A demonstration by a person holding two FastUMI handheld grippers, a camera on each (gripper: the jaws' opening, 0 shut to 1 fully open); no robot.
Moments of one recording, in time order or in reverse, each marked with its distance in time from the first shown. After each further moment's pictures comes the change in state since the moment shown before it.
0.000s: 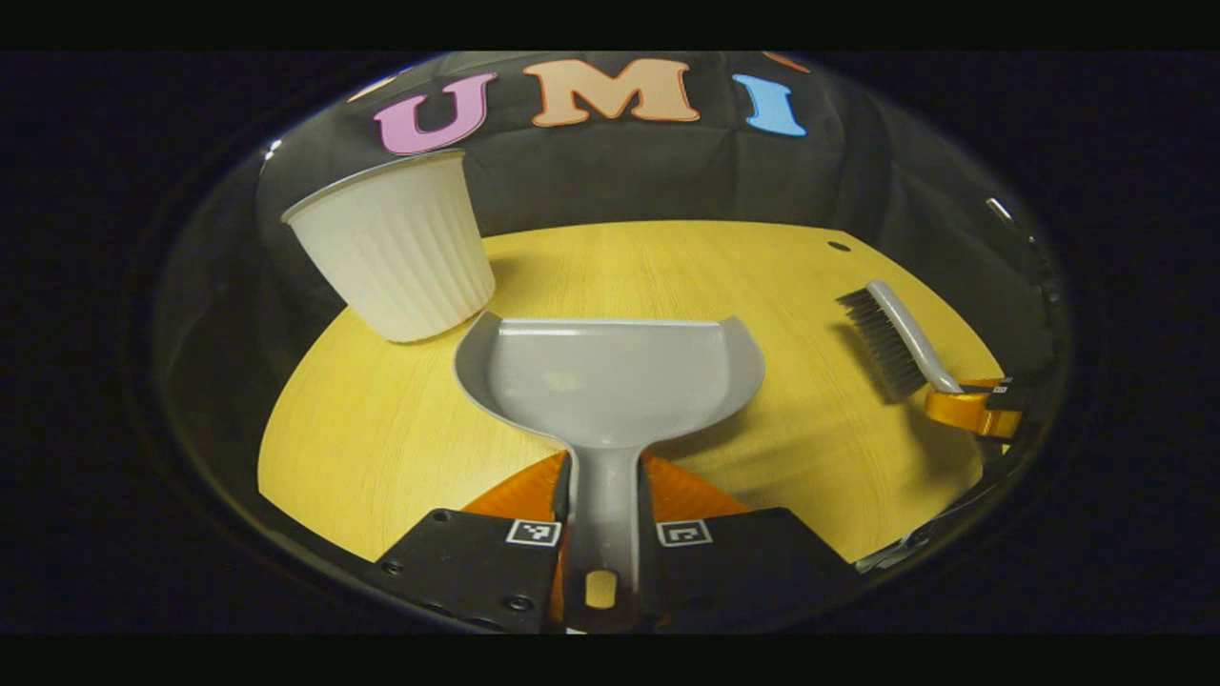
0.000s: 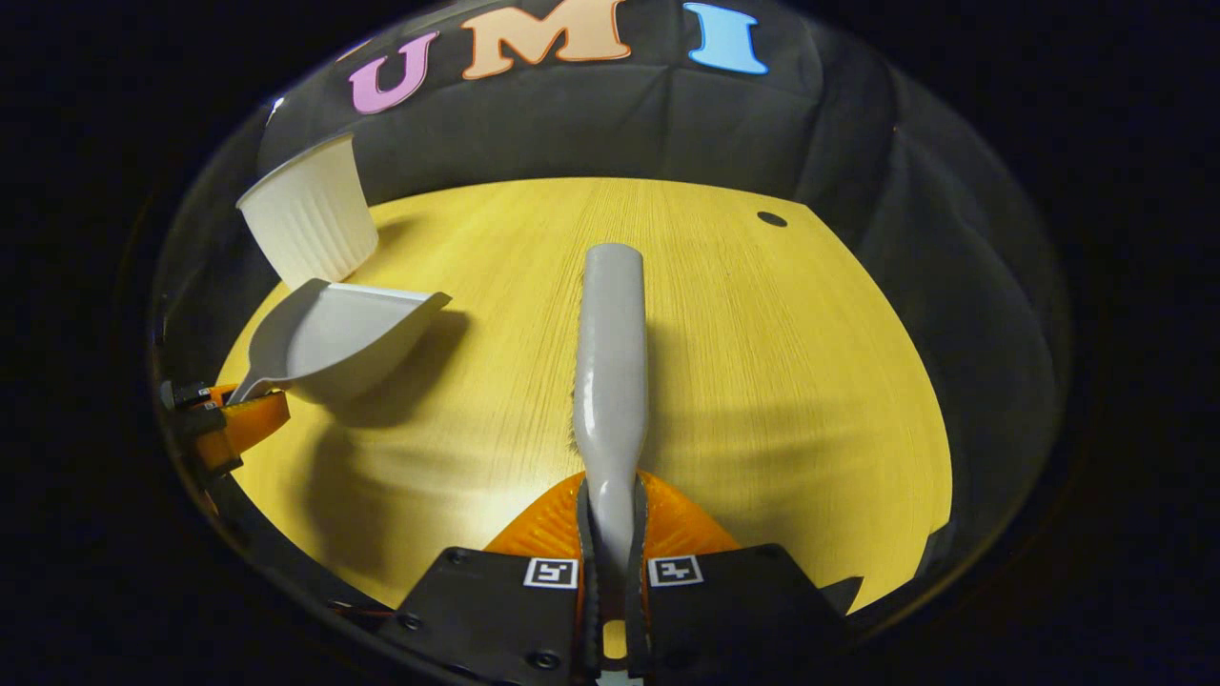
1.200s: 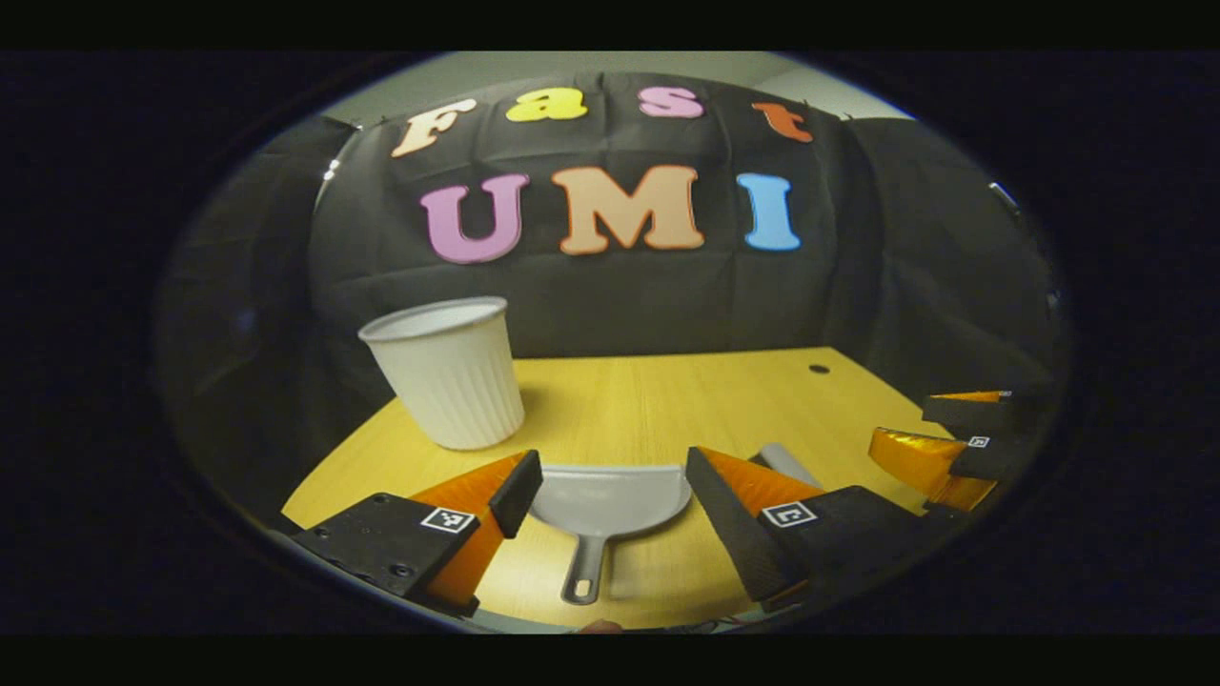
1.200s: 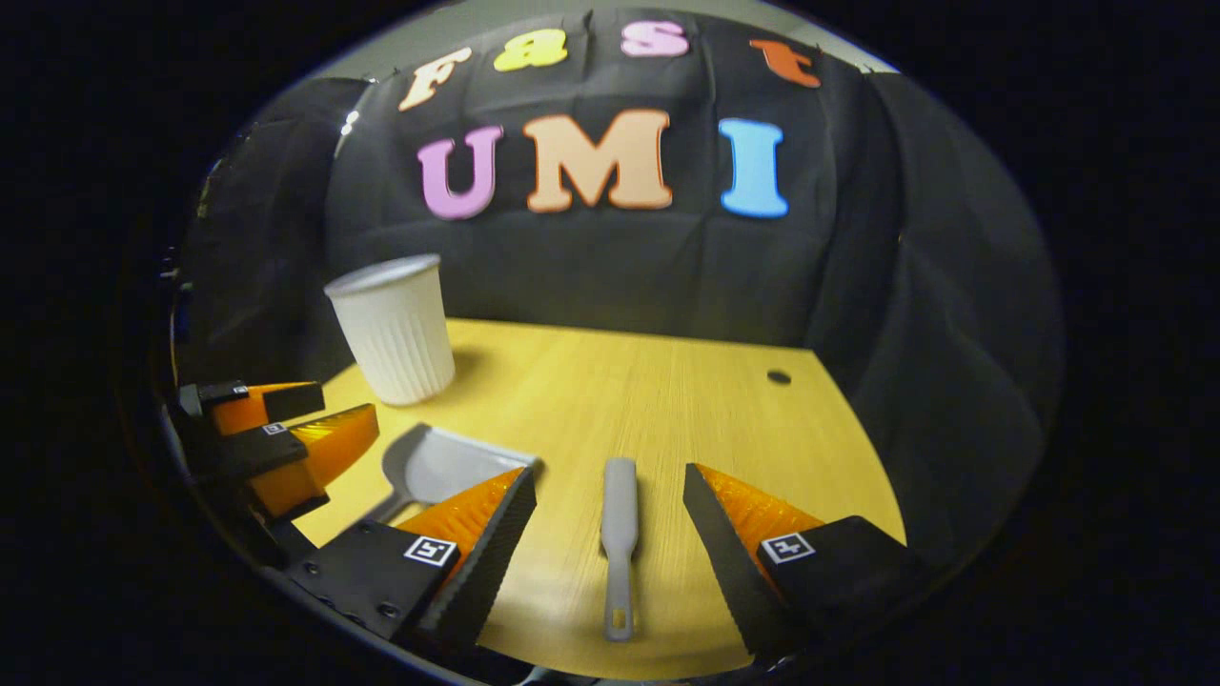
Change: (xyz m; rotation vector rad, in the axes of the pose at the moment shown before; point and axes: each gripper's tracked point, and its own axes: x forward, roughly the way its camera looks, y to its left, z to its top) left arm -0.167 -0.027 0.172 -0.069 -0.515 0.075; right arm -0.181 0.018 0.130 -0.051 -0.589 0.106
